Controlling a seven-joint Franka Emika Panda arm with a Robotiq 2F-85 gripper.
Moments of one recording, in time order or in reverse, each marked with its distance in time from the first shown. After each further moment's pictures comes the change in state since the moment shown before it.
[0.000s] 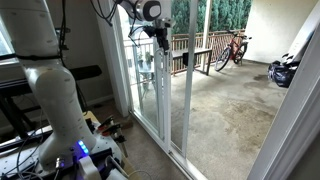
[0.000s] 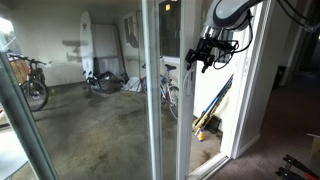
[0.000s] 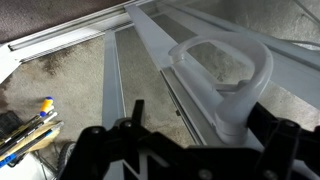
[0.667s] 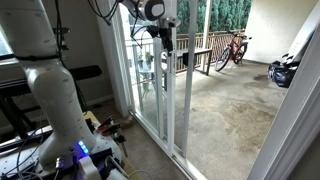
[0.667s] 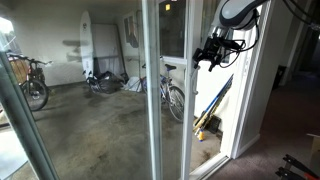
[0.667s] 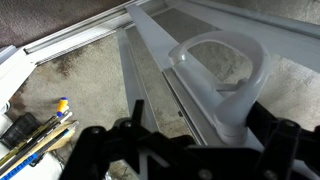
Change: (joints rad) arm -0.036 -0.045 -0.043 -0.052 0.004 0.004 -0.016
